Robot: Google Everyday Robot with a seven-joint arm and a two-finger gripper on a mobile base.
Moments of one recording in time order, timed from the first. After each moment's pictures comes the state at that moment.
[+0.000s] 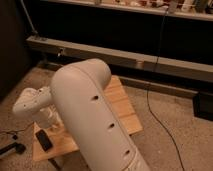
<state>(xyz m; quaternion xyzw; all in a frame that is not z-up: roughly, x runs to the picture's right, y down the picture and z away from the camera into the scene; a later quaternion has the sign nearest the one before) -0.268 0.227 0.808 -0.27 0.25 0.35 0.86</state>
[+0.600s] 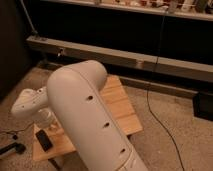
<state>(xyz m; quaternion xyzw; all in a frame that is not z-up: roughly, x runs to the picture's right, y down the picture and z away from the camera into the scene) -0.293 0.234 0.809 -0.27 0.22 0.30 0.89</state>
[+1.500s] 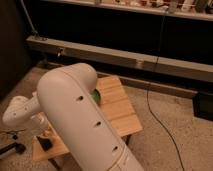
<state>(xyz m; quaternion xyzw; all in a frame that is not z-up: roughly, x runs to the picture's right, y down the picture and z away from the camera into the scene) -0.315 0.258 0.806 -0.28 0.21 0.26 0.90</state>
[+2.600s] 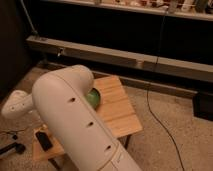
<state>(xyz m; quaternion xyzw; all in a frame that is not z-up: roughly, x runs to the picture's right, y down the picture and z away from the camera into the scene) -0.332 0.237 0.831 -0.27 0.22 0.28 0.89</state>
